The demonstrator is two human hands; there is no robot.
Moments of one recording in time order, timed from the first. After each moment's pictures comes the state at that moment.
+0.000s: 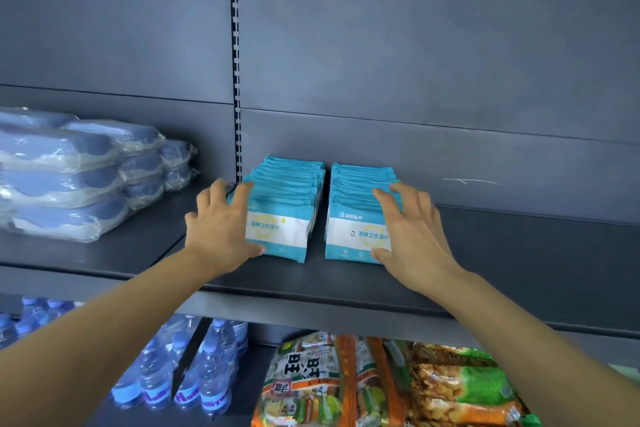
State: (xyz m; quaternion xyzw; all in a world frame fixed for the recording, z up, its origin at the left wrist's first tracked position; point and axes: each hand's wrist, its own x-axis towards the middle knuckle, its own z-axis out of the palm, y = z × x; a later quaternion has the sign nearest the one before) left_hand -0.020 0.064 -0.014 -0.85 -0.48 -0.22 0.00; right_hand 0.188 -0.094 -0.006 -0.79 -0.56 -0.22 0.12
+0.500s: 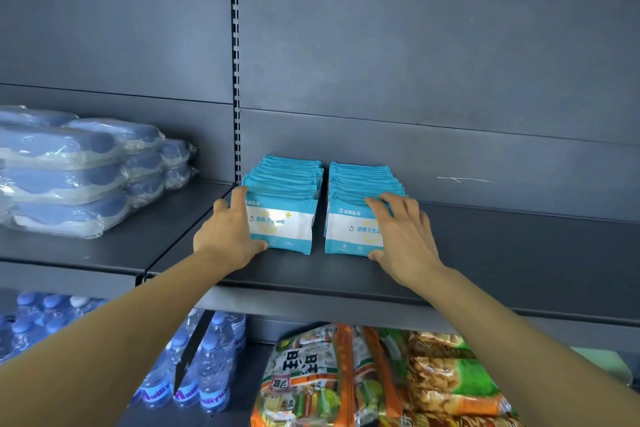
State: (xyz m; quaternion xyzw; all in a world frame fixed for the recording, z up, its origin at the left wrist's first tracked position) left_hand -0.015 0.065 -0.027 -0.83 -0.49 -0.24 -0.10; right_hand 0.185 -0.086 -0.017 -0.82 -0.53 -0.19 0.09
